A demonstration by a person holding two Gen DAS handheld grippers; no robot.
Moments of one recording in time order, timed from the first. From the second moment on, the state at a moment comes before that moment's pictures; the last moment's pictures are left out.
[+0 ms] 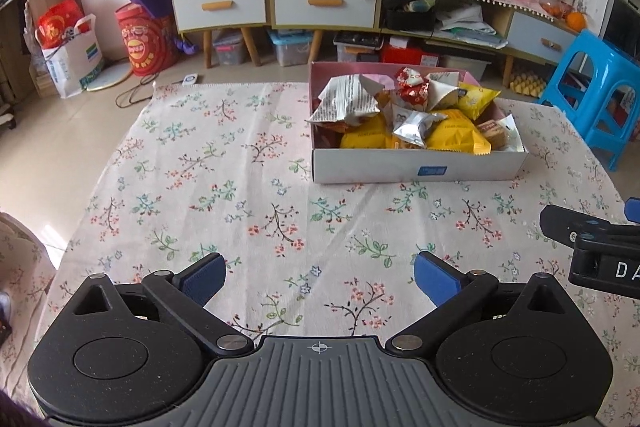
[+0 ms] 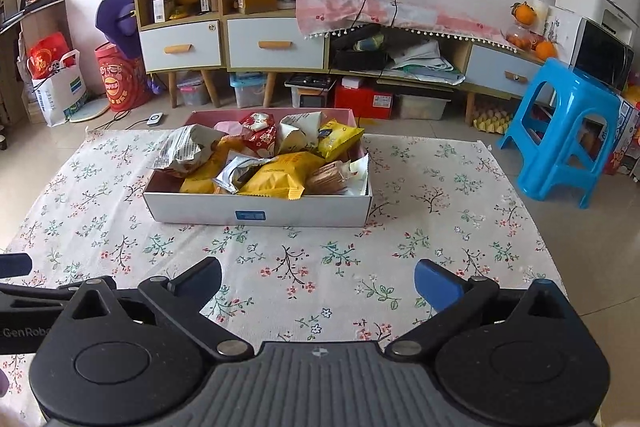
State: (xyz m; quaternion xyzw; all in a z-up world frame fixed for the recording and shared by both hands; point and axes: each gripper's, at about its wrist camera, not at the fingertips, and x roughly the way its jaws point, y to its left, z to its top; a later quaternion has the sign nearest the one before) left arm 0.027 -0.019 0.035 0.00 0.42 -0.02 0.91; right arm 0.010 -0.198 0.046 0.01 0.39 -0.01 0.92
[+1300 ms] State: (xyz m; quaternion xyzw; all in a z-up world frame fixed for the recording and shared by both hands) left arm 0.022 -0.022 0.032 -0.01 0.43 -0.03 0.90; right arm 0.010 -0.196 0.041 0.00 0.40 -0.01 0.92
